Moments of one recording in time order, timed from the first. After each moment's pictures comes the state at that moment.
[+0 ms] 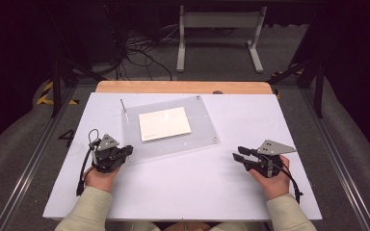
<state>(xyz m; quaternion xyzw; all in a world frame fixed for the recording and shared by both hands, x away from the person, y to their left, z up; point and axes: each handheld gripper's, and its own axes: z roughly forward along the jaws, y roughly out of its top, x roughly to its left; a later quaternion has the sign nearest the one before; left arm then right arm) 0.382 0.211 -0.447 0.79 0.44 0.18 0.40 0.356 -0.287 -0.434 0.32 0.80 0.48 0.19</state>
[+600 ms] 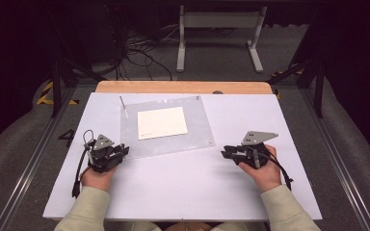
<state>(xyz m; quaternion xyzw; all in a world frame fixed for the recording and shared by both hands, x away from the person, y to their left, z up) 0.383 0.222 -0.454 0.77 0.45 0.18 0.41 0.384 -0.248 -0.411 0.28 0.85 0.43 0.13</state>
